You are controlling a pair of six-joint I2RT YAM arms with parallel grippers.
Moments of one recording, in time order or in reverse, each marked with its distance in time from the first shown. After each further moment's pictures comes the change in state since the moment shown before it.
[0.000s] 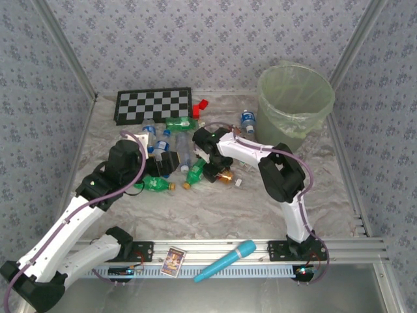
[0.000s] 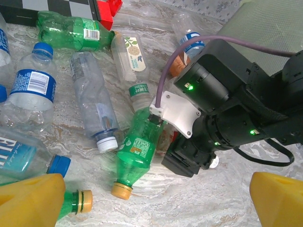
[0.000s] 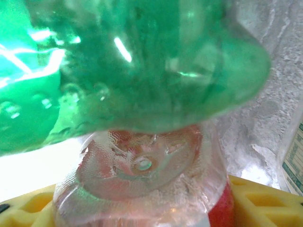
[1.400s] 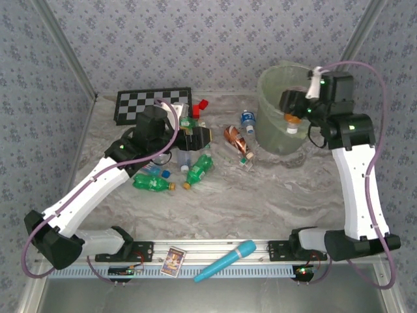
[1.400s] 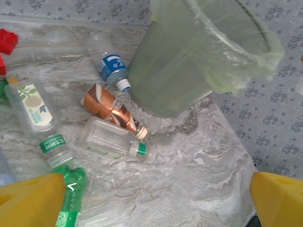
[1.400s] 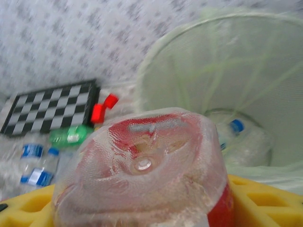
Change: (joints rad) left arm -0.095 0.399 0.344 0.170 0.163 0.057; right arm -0.677 -0.801 0.136 0.055 -0.128 0.343
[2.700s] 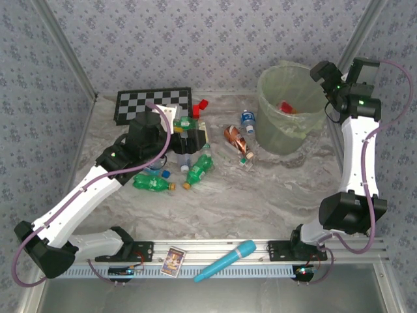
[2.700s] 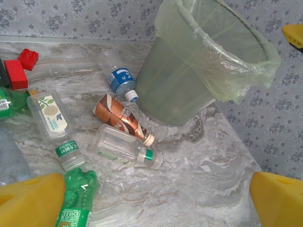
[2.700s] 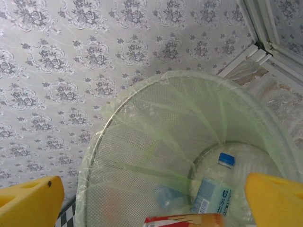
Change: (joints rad) left arm -0.028 -0.089 -0.030 -0.020 -0.099 0.014; right arm -0.307 0.239 0.004 0.286 -0.121 0.389
